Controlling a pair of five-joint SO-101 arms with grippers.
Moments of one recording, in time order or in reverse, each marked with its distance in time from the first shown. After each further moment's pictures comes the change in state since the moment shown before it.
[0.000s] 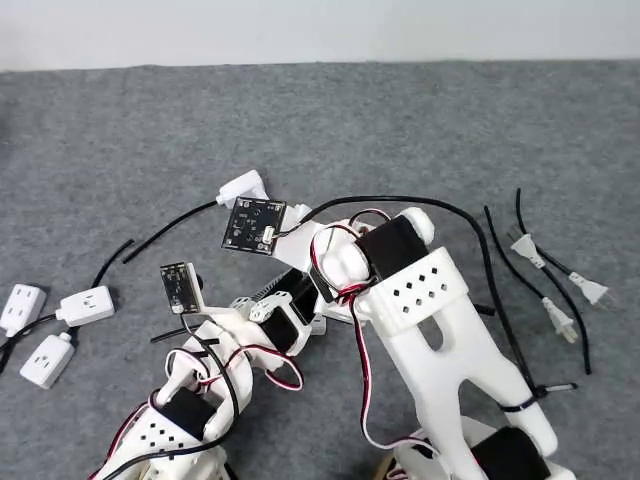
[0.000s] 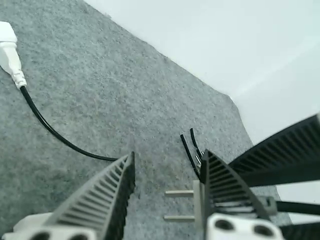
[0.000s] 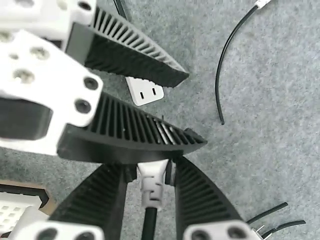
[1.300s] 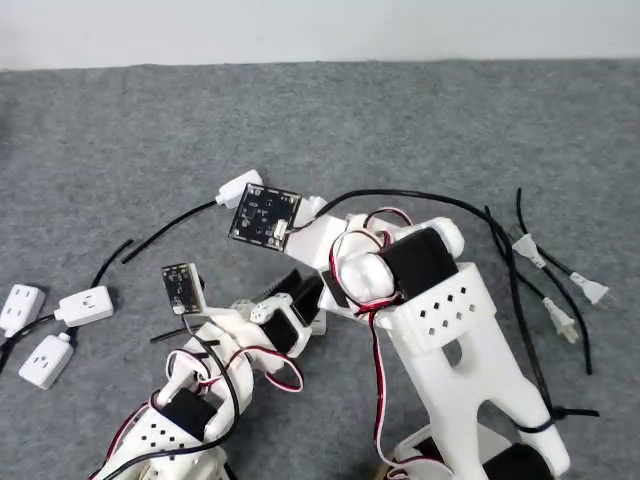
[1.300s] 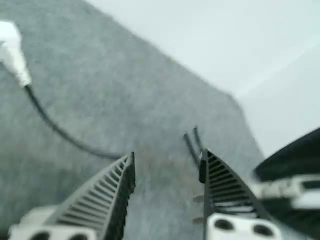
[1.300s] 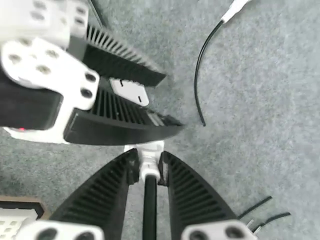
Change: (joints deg) left arm -0.1 0.2 0.5 0.4 0.0; right arm 1.2 -4.8 -3.7 0.7 -2.0
